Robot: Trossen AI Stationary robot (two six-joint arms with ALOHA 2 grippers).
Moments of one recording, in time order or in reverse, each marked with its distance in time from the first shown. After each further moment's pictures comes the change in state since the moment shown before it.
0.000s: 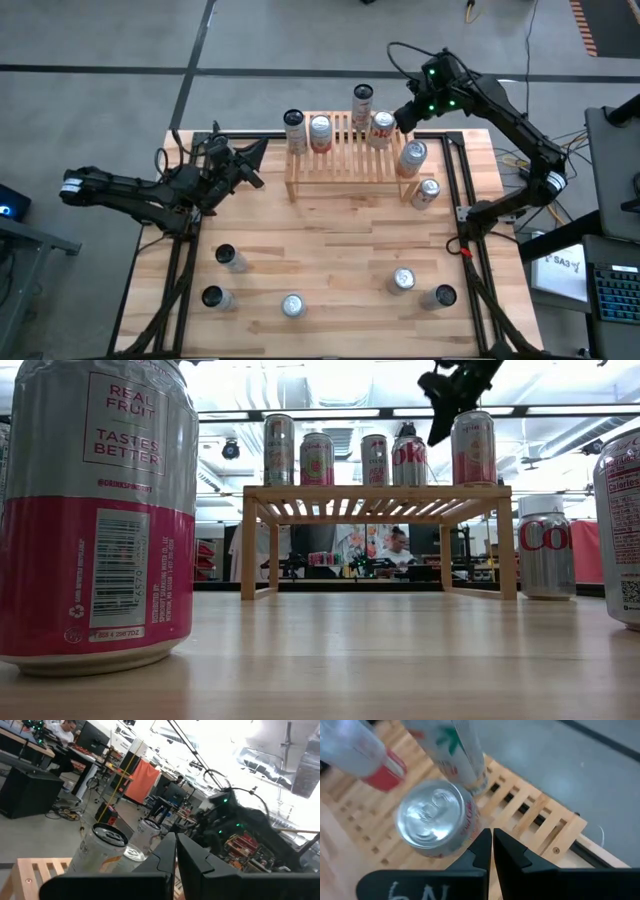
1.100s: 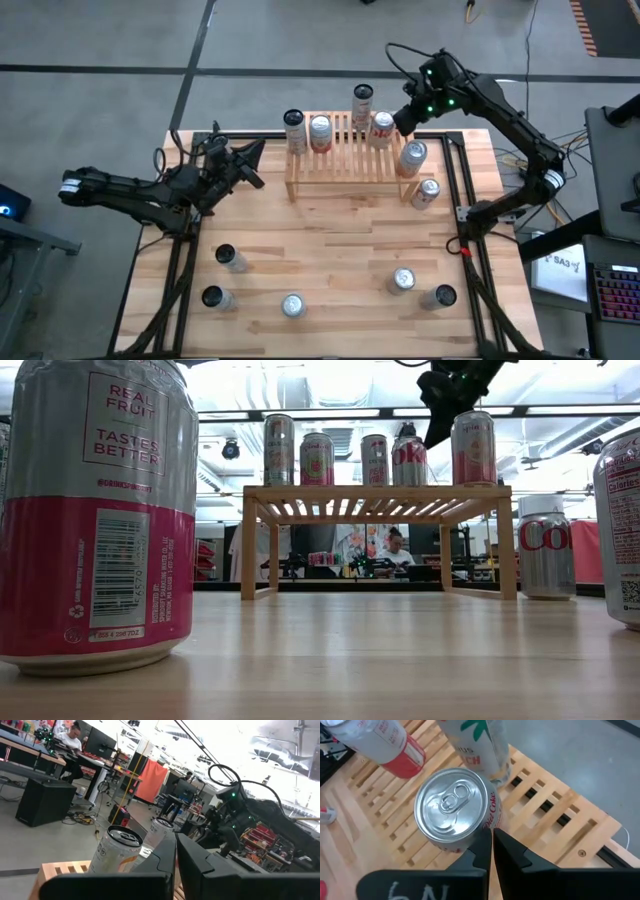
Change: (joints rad) left arm 0.000 -0.025 -0.004 -0.054 -0.035 0.071; right arm -0.006 0.024 -0.012 -0.006 -0.116 -0.040
